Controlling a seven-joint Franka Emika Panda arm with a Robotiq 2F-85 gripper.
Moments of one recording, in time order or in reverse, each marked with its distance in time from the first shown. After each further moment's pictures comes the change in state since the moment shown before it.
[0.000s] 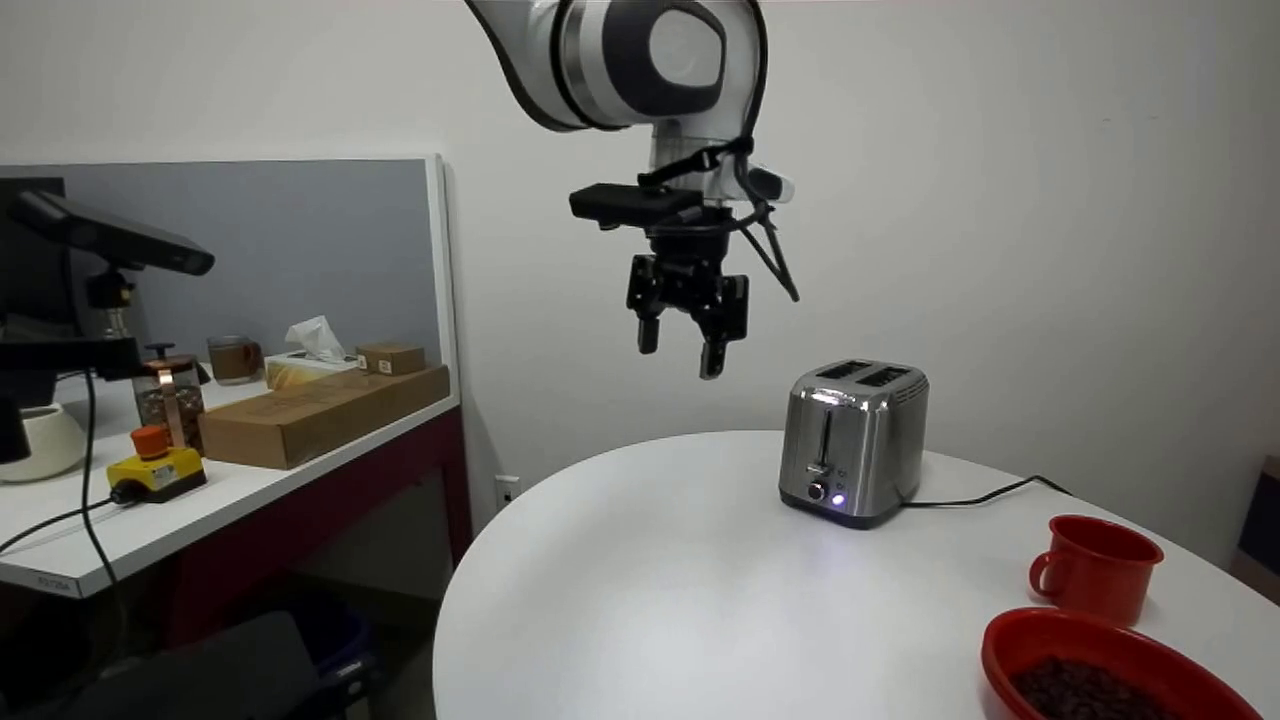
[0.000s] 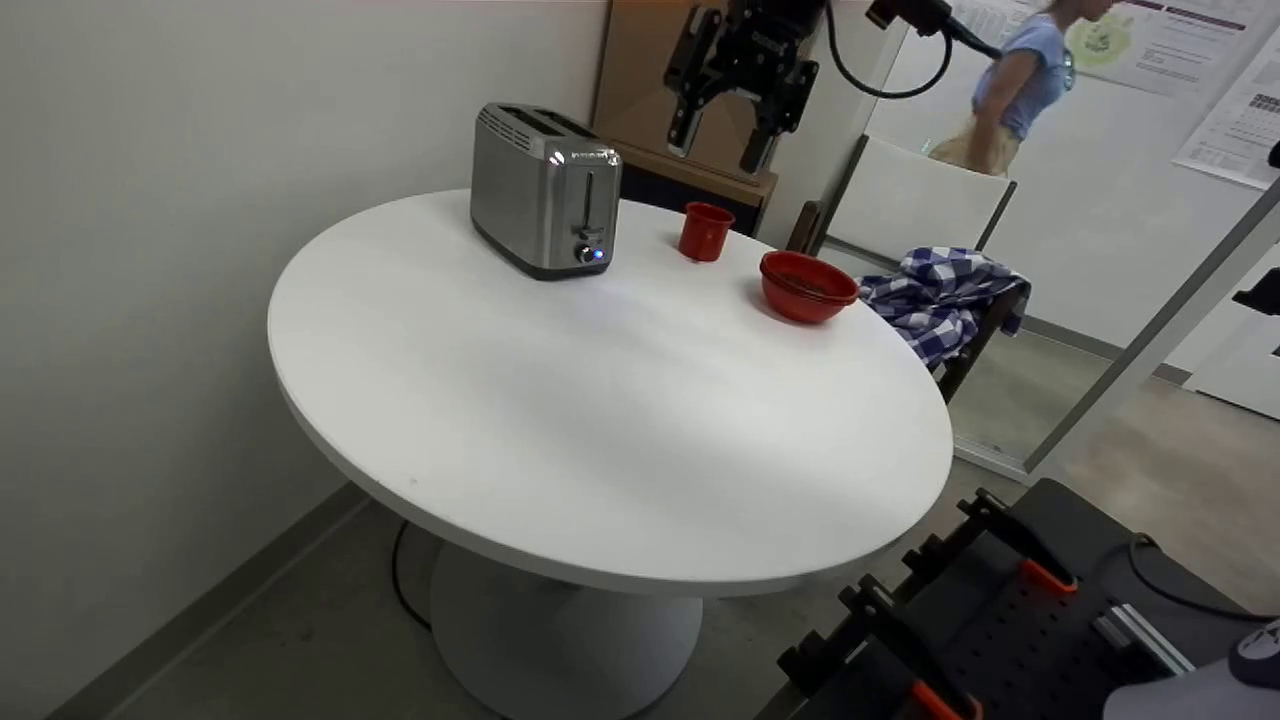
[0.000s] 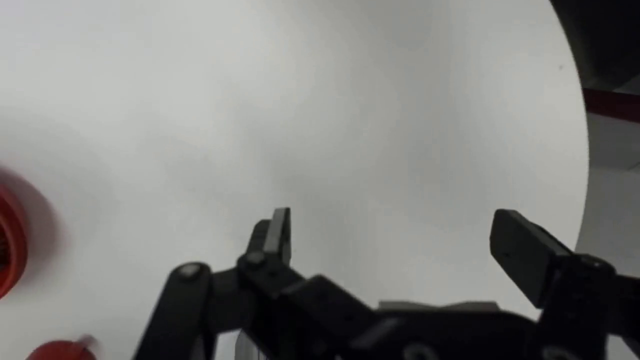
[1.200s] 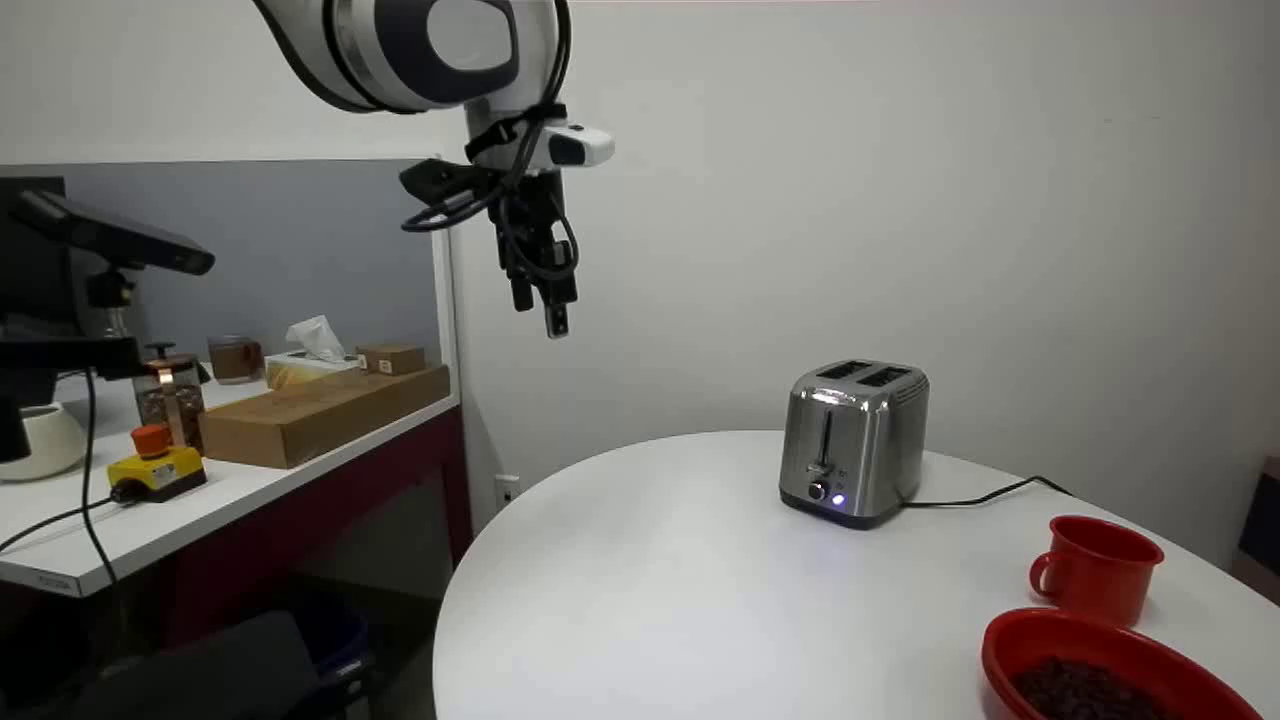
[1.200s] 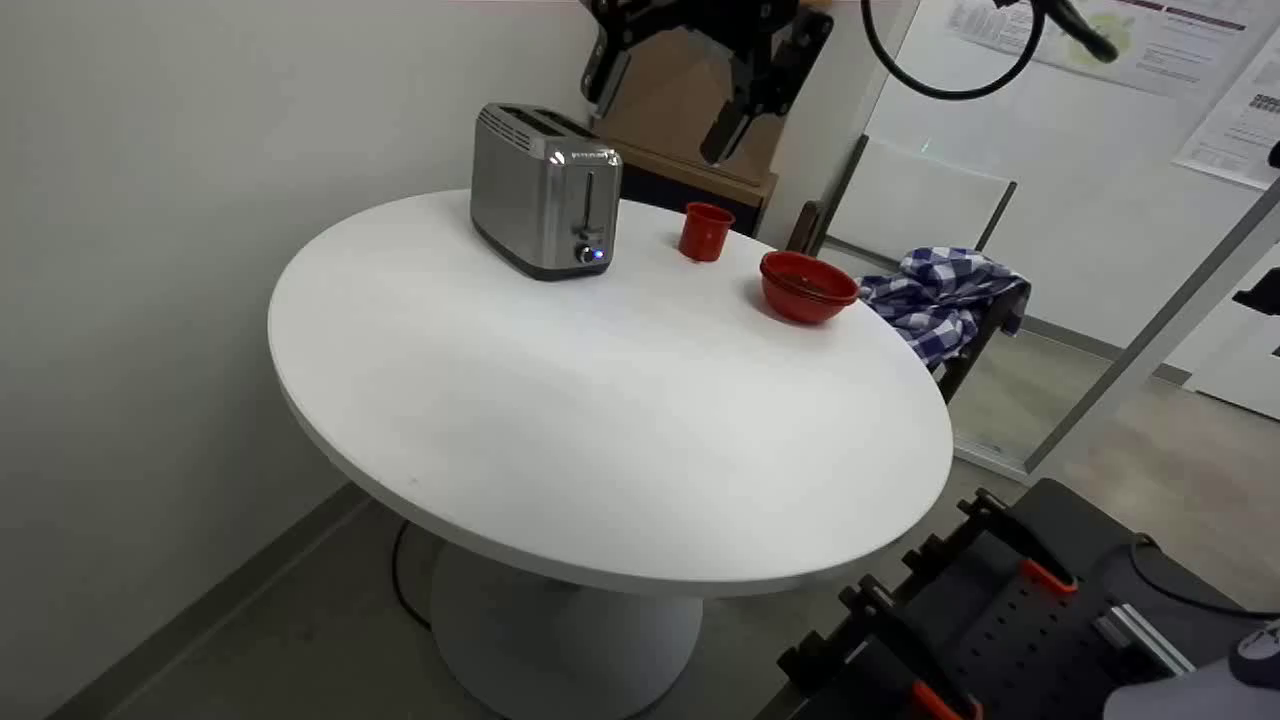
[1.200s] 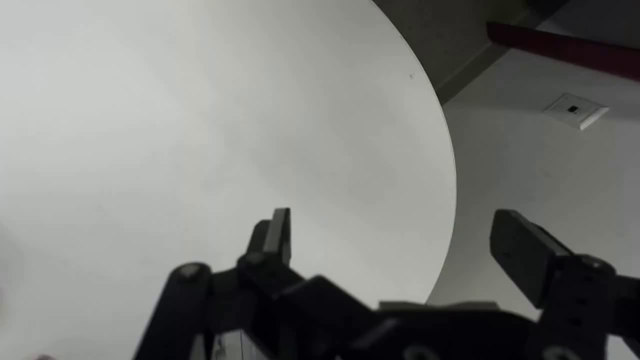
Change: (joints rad) arm 0.102 -0.315 0.217 -0.313 0.119 0.230 0.351
